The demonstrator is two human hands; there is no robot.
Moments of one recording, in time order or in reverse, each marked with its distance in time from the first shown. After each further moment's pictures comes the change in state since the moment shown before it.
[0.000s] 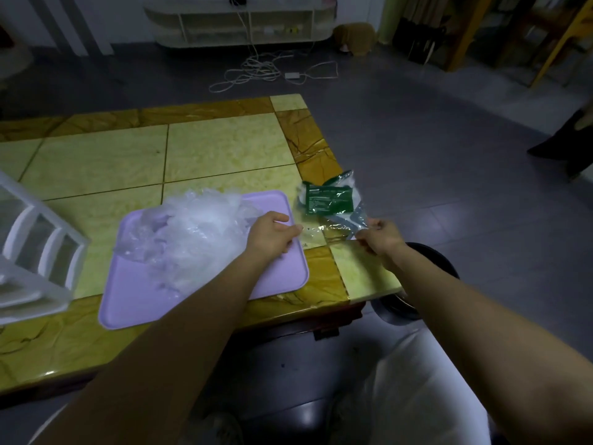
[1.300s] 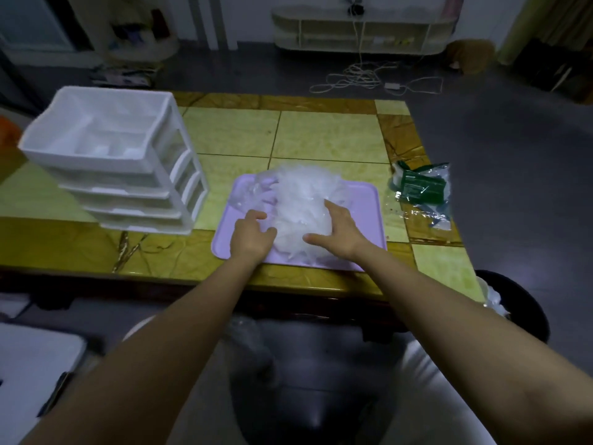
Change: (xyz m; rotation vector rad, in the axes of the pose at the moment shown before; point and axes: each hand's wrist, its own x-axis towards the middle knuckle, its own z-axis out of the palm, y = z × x) left_hand -0.097 -0.078 -0.146 0.315 0.538 -0.081; right_hand -0.110 -0.024 0.179 -0.634 -0.469 -0.668
